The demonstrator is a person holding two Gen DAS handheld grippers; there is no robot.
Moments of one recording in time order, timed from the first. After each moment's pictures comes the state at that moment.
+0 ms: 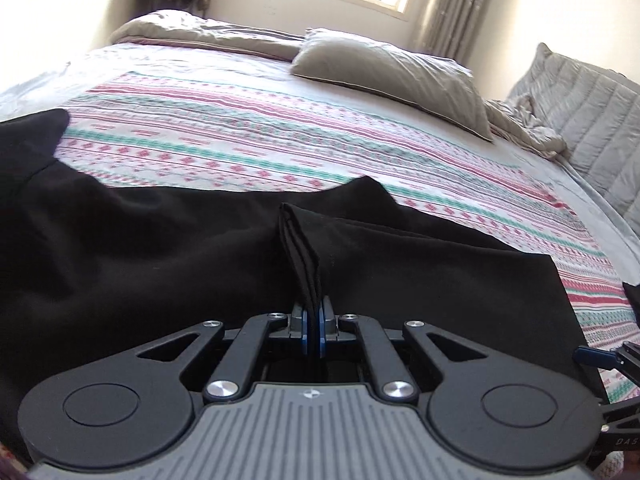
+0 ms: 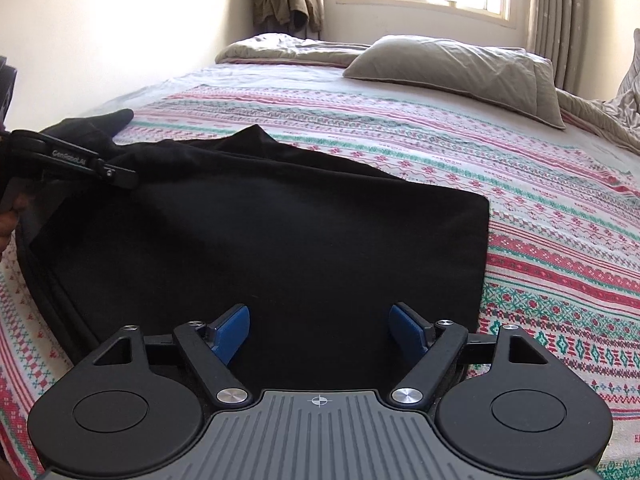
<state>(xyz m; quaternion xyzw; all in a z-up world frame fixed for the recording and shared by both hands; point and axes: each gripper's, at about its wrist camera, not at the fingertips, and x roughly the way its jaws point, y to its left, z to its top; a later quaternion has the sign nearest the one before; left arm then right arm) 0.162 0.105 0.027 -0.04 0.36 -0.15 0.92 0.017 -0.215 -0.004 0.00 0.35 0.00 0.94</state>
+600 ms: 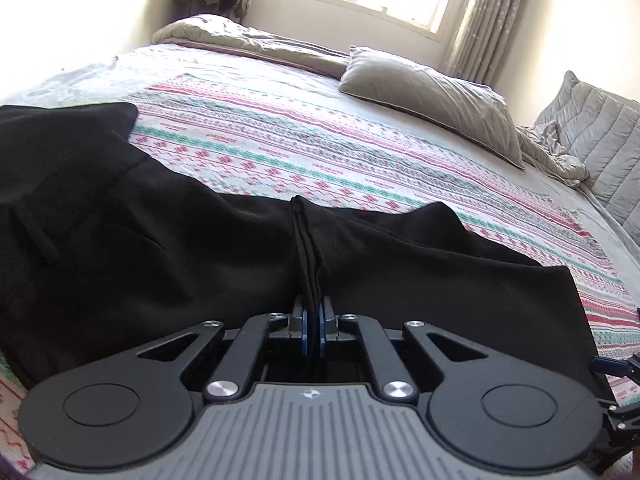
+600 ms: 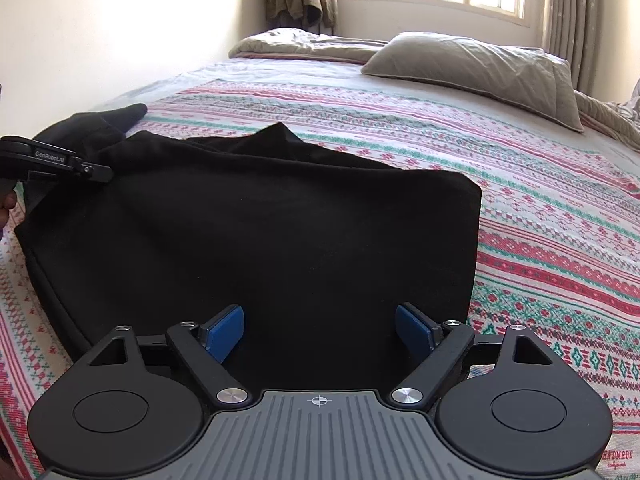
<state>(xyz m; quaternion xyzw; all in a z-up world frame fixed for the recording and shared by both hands) 0.158 0.174 0.034 -0.06 0.34 -0.11 0.93 0.031 -0.197 -0.004 0.00 0.36 0.02 0.93</state>
